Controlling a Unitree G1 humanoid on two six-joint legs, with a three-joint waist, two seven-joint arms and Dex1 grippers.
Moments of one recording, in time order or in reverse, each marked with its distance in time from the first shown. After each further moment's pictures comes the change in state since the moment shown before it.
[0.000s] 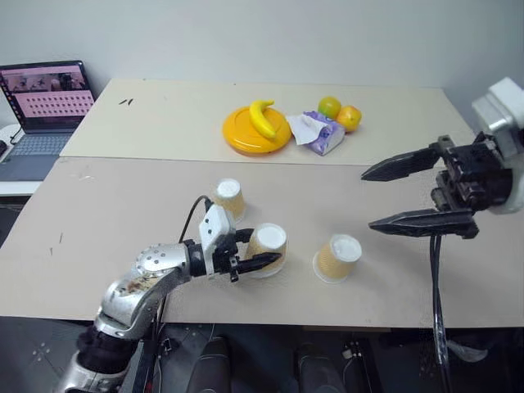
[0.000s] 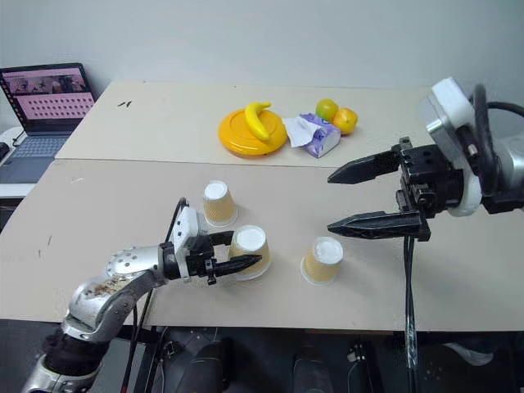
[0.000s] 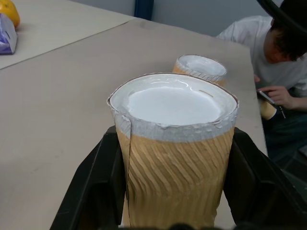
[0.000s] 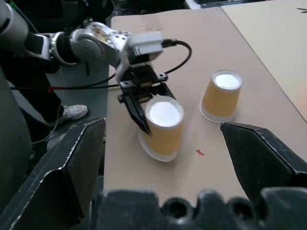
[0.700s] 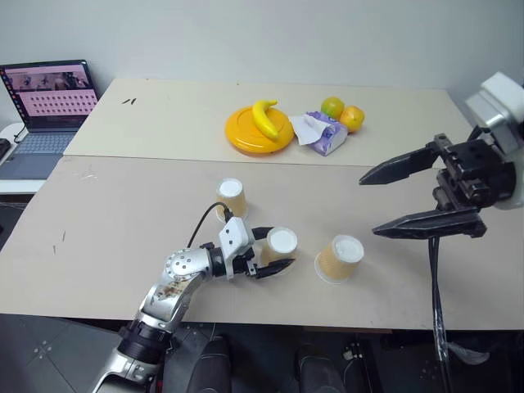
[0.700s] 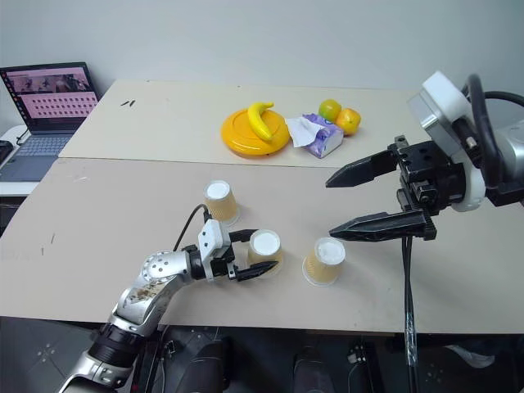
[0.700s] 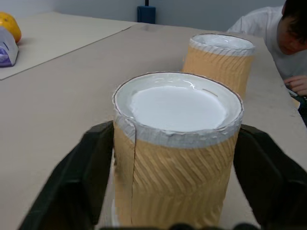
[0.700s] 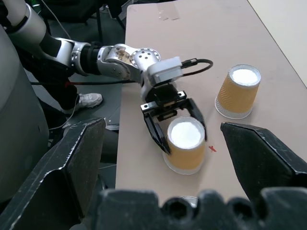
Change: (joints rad) left arm -0.057 -0.173 -0.071 0.297 0.176 -0.298 -0.044; right arm -0.073 -0.028 0.046 0.008 -0.019 0.042 0.049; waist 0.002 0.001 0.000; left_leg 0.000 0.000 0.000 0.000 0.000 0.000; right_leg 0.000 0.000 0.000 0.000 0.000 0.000
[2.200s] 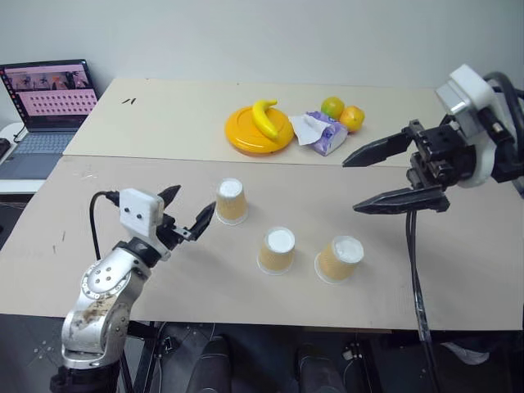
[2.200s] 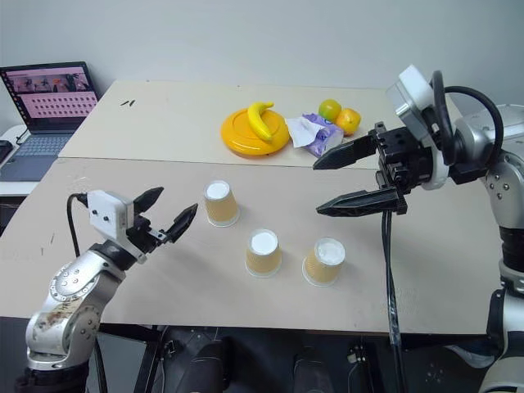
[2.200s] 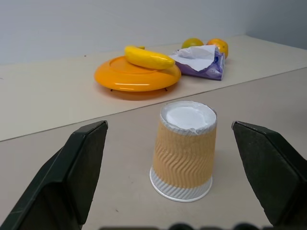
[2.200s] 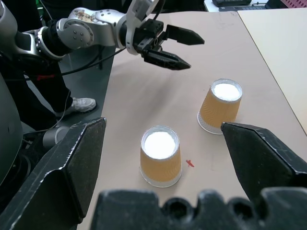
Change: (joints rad) left arm 0.241 0.062 0.419 -0.433 -0.092 0.270 0.466; right arm -0.140 0.188 0.124 0.205 -0.233 -0.154 0.124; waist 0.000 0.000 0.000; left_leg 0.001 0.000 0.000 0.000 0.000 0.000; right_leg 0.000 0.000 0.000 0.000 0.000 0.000
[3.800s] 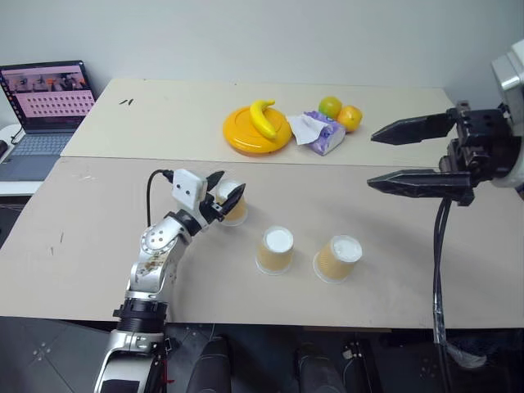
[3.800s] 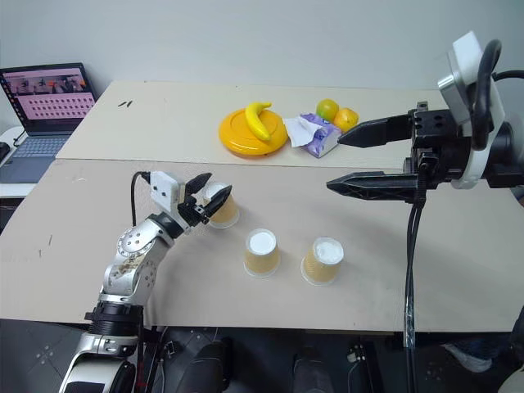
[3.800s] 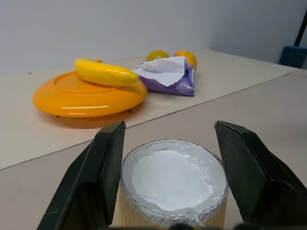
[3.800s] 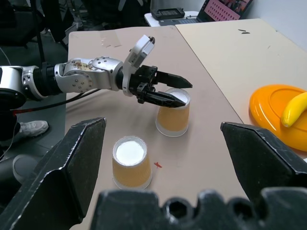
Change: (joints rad) left arm -0.362 -0.109 -0.134 0.543 0.099 -0.274 -0.103; right arm 0.125 -0.082 -0.238 -0.180 0.157 0.178 -0.301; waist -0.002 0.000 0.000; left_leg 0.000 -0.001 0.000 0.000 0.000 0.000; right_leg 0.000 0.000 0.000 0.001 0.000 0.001
